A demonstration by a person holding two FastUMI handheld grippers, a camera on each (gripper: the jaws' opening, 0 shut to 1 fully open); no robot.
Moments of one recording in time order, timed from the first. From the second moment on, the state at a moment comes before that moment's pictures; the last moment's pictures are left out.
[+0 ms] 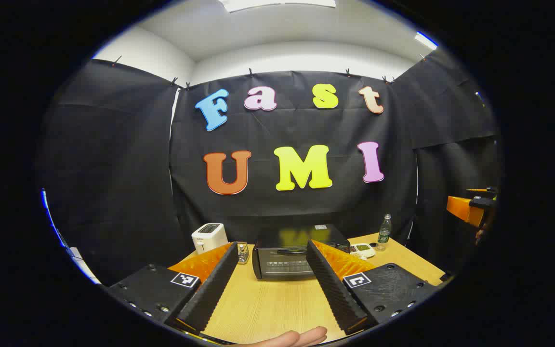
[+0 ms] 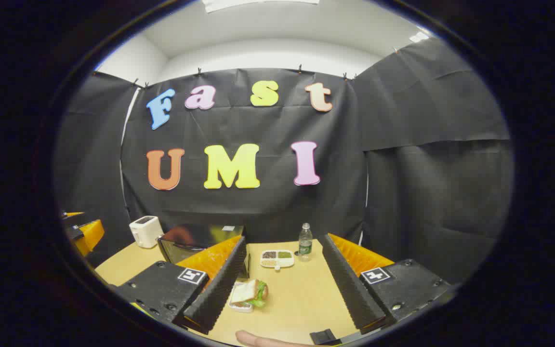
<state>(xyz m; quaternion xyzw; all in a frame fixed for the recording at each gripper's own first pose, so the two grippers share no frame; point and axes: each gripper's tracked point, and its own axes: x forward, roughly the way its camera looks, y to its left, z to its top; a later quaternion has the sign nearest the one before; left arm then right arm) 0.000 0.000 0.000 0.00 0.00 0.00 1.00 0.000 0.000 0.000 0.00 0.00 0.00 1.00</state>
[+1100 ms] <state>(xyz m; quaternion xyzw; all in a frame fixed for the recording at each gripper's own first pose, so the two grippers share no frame) 0.140 -0.030 -0.027 -0.03 0.02 -0.03 1.00 0.008 -0.027 0.006 0.01 -0.05 0.00 1.00</state>
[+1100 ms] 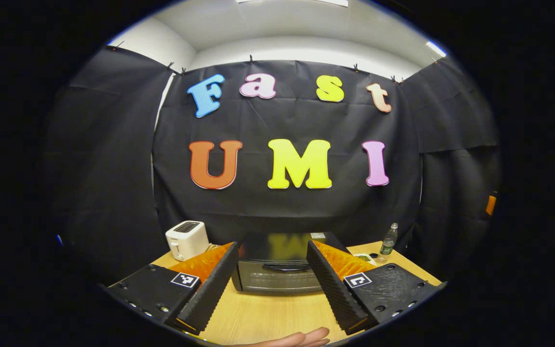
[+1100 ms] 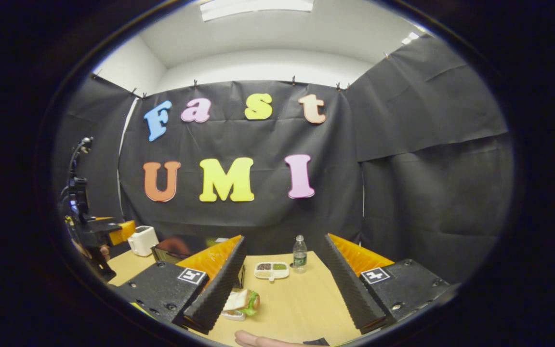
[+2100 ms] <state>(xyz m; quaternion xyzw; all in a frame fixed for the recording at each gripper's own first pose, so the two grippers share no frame) 0.291 -0.083 -0.171 -0.01 0.22 -0.06 0.97 0.024 -0.041 -0.002 0.02 -0.05 0.01 1.00</state>
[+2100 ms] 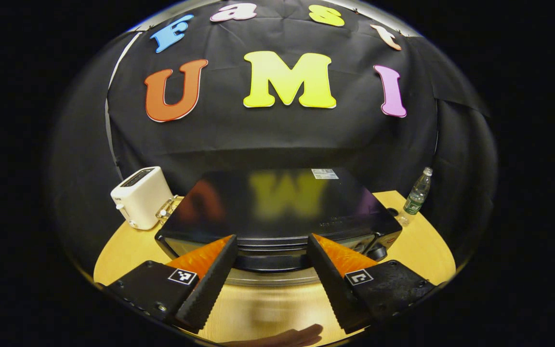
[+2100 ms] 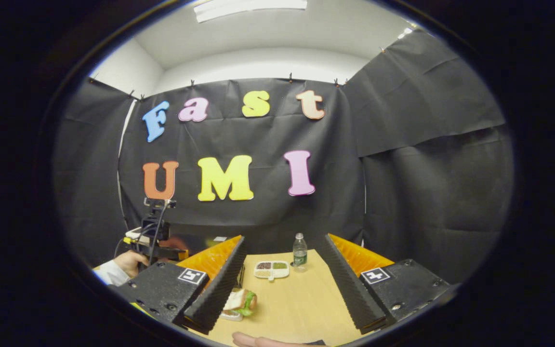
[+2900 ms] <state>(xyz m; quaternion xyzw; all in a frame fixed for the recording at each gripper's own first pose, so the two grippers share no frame) 0.205 -0.082 -0.199 -0.01 0.26 -0.07 0.96 0.004 -0.047 -0.011 0.01 -0.03 0.00 1.00</state>
